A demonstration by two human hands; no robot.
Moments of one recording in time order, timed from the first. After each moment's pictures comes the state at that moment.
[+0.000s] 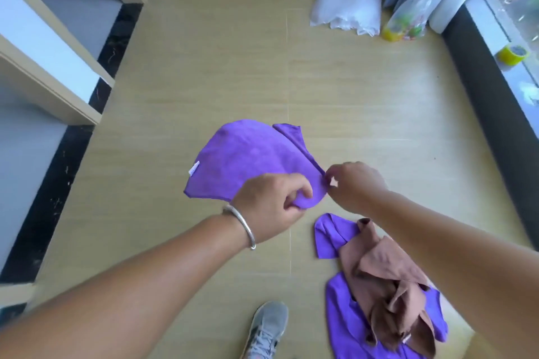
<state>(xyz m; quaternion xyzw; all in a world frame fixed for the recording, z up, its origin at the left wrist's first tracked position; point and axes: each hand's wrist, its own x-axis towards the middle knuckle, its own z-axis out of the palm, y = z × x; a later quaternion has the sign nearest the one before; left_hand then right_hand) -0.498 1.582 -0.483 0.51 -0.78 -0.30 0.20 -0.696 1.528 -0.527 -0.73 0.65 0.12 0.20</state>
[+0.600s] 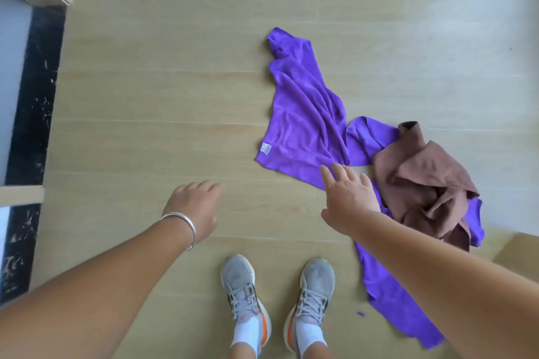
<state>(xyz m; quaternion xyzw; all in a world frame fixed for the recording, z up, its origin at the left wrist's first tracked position) -0.334 1.769 -0.729 0.62 -0.70 -0.21 -0.29 -0.623 1.738 -0.736 -0.74 0.58 0.26 0.22</state>
